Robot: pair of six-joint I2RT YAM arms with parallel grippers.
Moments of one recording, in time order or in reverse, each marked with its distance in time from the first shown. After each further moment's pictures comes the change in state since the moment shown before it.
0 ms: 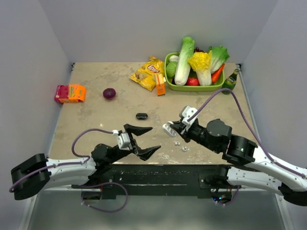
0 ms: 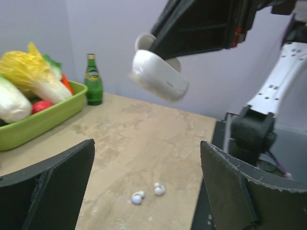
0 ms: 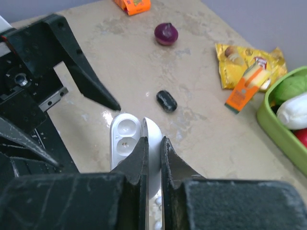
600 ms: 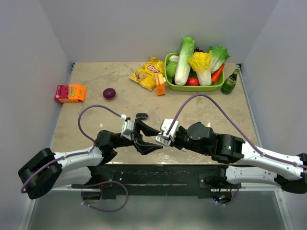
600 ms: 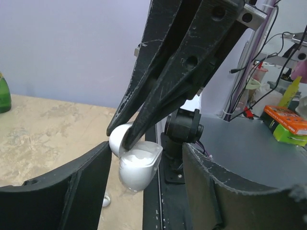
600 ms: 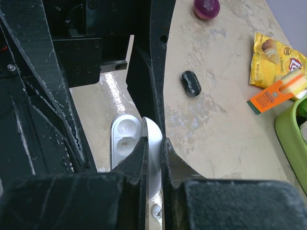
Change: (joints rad) left arm 0.227 0.159 0.157 0.049 0.597 -0.369; right arm 0.140 0.135 0.086 -0.117 -0.008 -0.135
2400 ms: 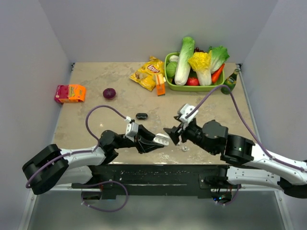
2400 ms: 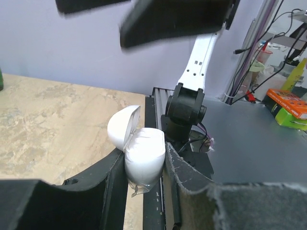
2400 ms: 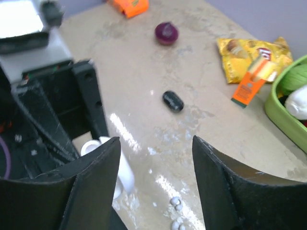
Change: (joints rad) left arm 0.001 0.080 -0.005 0.008 0.046 0.038; right arm -0.022 -0.066 -0.004 0.089 0.124 0.179
